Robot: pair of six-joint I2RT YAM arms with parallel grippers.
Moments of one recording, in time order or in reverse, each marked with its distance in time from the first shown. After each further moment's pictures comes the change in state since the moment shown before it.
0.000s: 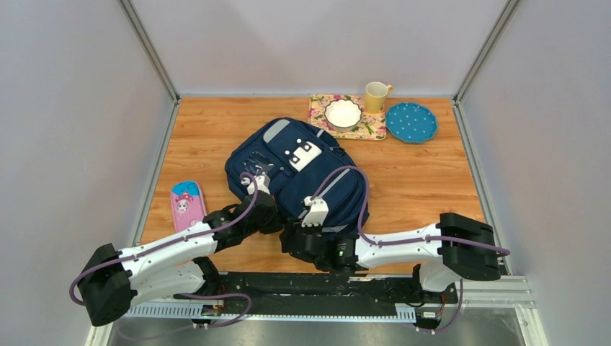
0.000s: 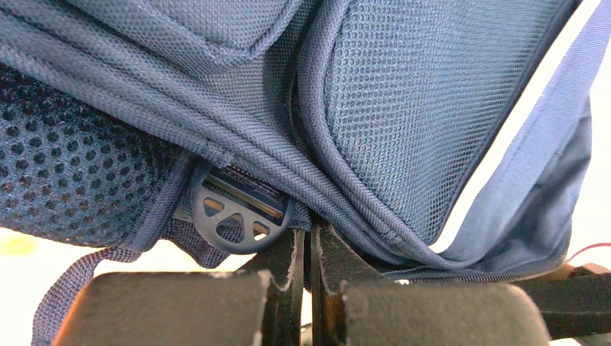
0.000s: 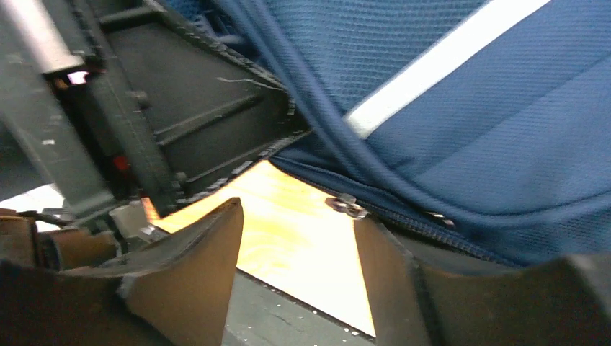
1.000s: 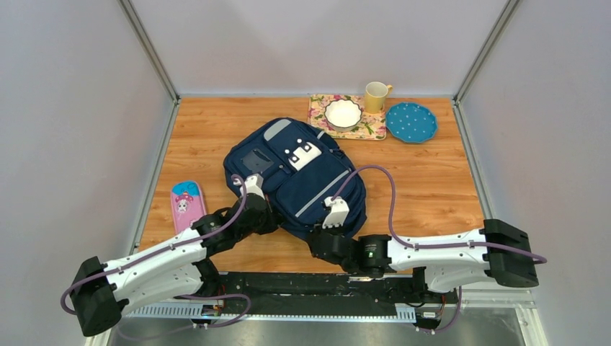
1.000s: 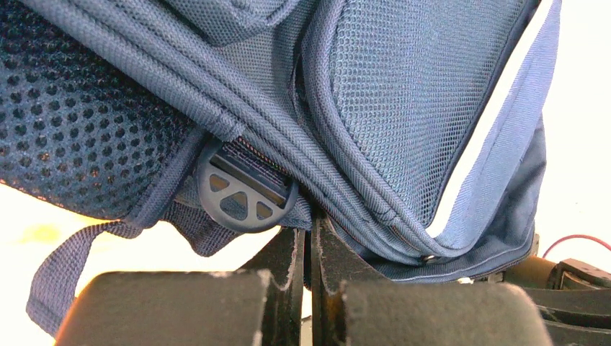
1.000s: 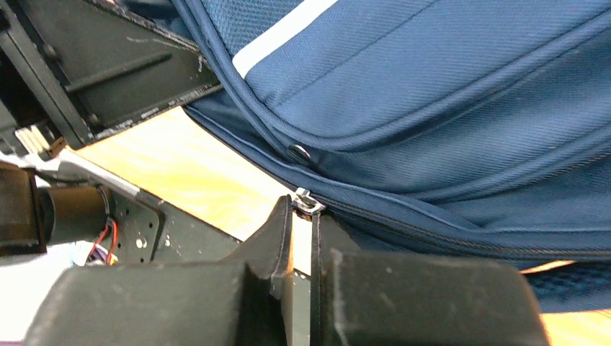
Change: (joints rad) left arm -0.008 -0.116 -0.008 -0.034 -0.043 -0.003; right arm 0.010 -0.246 -0.105 -0.131 -0.013 -0.014
